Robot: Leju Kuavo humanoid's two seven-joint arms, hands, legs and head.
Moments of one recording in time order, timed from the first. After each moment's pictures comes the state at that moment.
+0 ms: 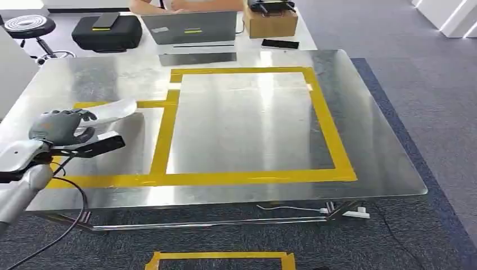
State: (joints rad) left arm -0.51 0.44 -0.37 -1.25 -1.16 0.06 0.04; right arm -0.03 0.11 0.42 -0.15 -0.14 -0.35 -0.09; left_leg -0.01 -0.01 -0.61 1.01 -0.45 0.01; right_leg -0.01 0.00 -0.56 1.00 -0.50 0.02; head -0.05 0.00
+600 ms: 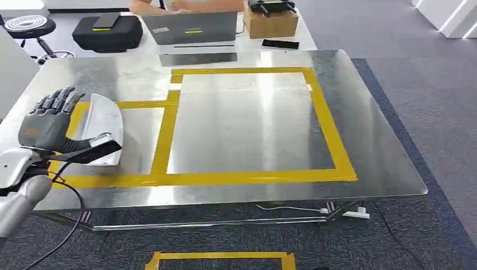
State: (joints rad) left arm -0.40 0.43 -0.31 -1.41 -1.15 0.28 0.02; right arm -0.03 0.11 0.42 -0.15 -0.14 -0.35 -0.08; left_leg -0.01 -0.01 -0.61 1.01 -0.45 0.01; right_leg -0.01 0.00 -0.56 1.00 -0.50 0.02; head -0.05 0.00
